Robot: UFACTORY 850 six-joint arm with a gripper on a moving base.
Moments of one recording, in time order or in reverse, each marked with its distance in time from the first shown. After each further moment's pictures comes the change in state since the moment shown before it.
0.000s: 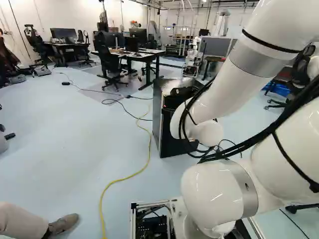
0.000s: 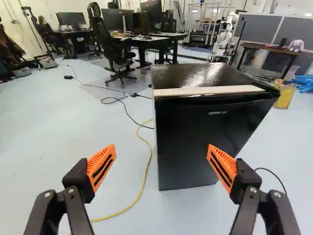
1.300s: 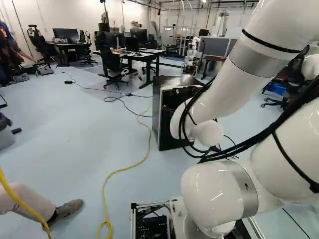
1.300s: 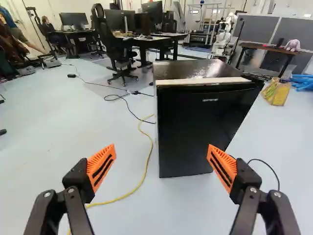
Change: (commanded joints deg) arm 0.0 0.0 0.0 0.0 0.0 0.0
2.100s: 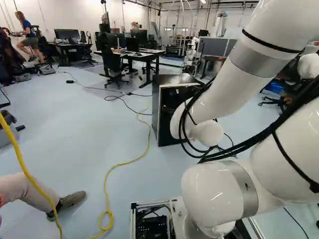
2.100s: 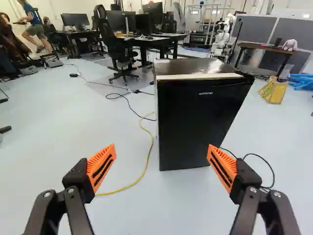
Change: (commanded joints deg) arm 0.0 0.0 0.0 0.0 0.0 0.0
